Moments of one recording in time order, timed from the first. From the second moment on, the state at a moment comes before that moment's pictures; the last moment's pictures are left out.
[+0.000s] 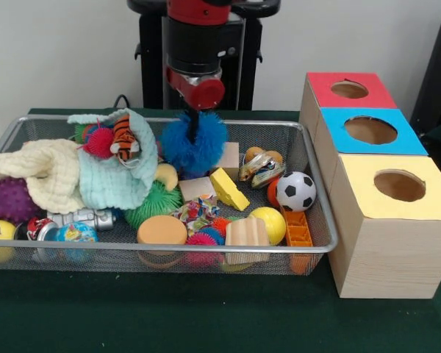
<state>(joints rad) -0.28 -0.65 -0.14 1.96 0.18 0.22 2.31</state>
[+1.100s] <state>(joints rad) -0.31 -0.70 -0.12 1.95 0.09 0.25 2.31</state>
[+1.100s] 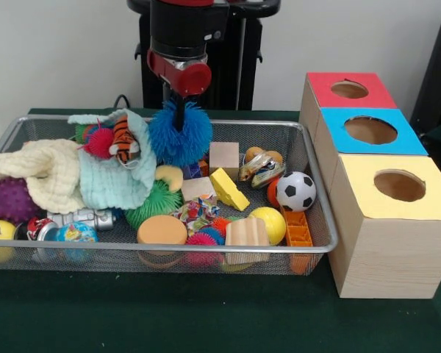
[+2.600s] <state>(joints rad) -0.10 -0.70 -0.10 1.95 0.25 0.25 2.31</state>
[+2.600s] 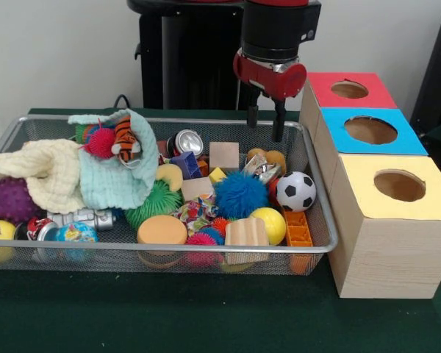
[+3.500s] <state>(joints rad) -0.23 -0.72 -0.08 1.95 0.25 0.25 2.31</state>
